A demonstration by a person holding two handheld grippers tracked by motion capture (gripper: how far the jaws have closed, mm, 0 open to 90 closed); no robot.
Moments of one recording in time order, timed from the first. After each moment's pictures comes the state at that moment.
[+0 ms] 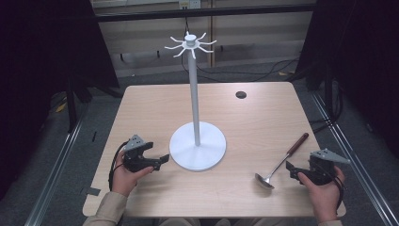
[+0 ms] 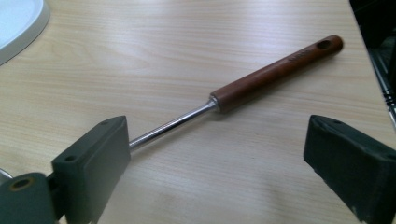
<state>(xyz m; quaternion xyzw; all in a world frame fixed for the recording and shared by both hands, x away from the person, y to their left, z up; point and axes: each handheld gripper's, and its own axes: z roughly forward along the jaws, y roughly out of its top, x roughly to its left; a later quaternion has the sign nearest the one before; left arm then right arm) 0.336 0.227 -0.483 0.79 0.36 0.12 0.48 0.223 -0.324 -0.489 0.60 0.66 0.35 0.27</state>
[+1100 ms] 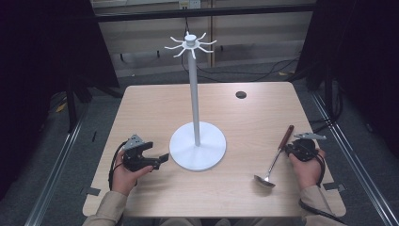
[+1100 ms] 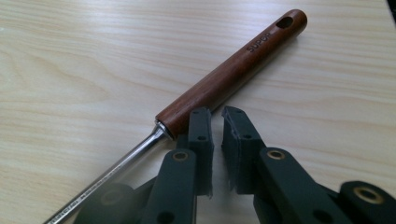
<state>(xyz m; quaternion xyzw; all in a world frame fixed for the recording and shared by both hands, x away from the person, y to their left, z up) 0.338 0.230 -0.486 0.79 0.36 0.12 0.49 0.296 -0.314 -0.503 0.62 0.69 0.28 0.26</state>
